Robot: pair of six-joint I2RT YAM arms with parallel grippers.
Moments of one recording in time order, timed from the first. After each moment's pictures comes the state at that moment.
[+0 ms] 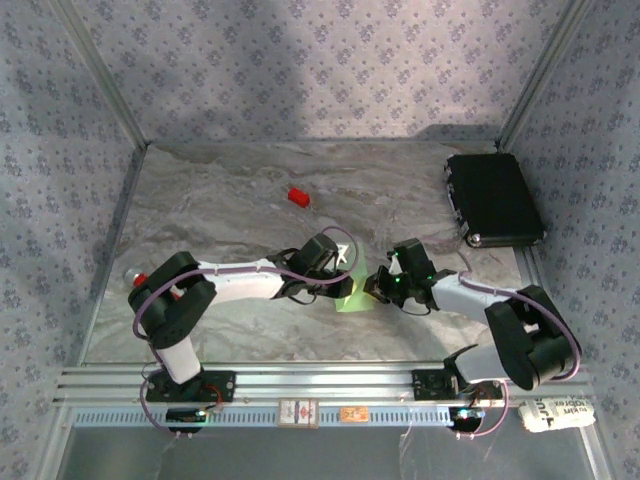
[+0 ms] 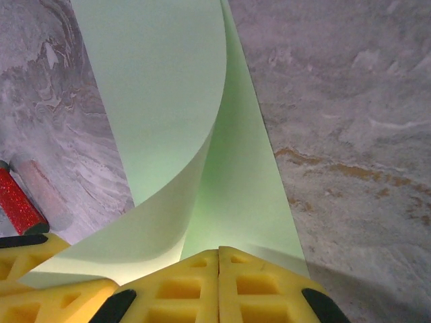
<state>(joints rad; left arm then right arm) -0.95 1.73 0.93 -0.03 0.28 -0.67 0.45 1.37 0.47 -0.04 -0.48 0.91</state>
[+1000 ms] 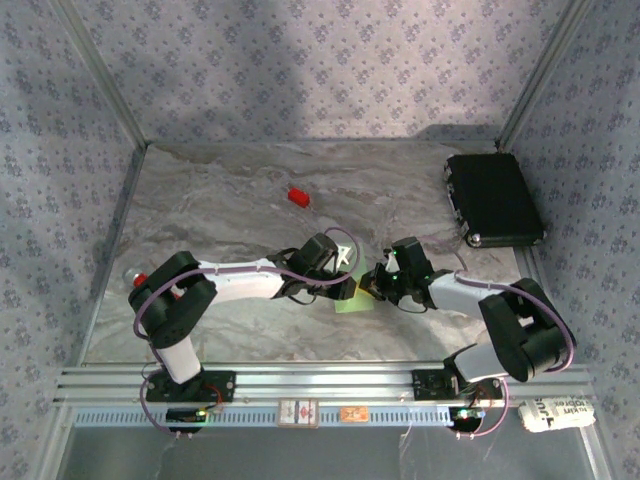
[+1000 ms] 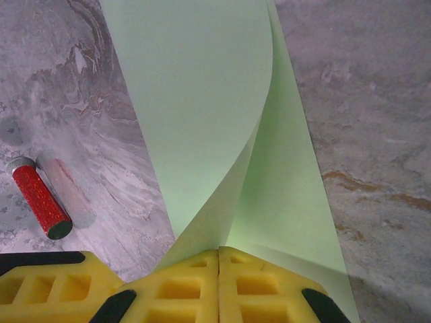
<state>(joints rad) -0.94 1.73 0.93 -0.03 0.33 -0.63 0.45 1.41 0.47 0.05 -0.52 0.95</state>
